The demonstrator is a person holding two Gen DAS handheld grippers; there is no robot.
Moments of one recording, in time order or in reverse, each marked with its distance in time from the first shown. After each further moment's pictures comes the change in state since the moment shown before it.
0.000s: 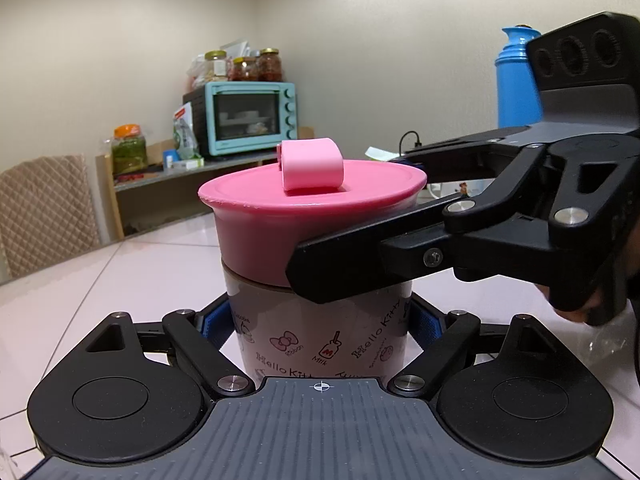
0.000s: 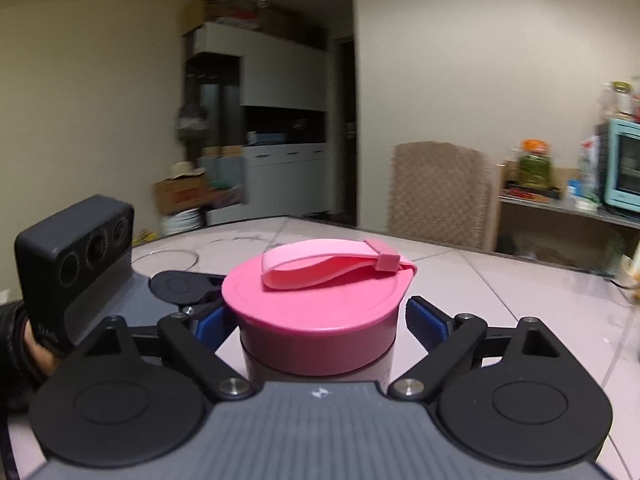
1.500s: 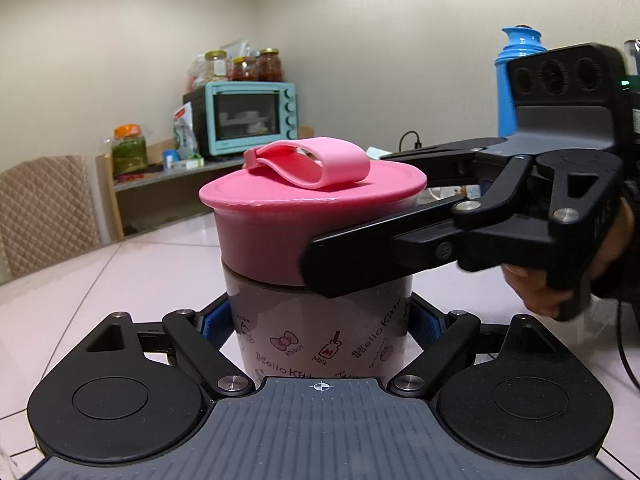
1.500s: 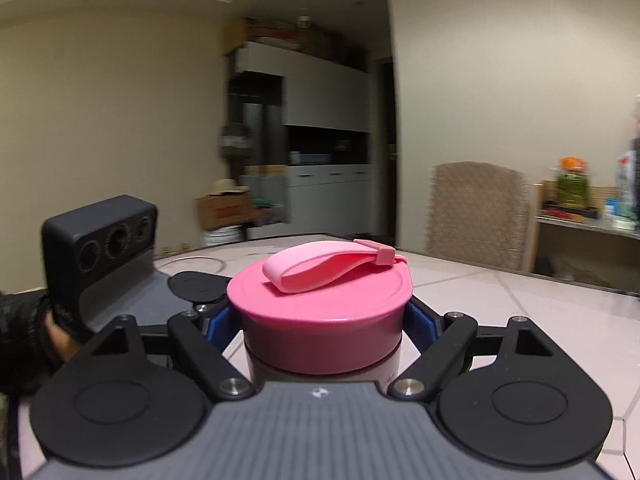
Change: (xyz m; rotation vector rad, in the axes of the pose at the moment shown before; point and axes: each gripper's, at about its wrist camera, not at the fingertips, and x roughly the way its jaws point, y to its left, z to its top) left arm 0.003 0.002 -0.002 0.001 -0.003 -0.001; right arm 0.018 -0.046 -0.014 -0.077 -0.059 0.265
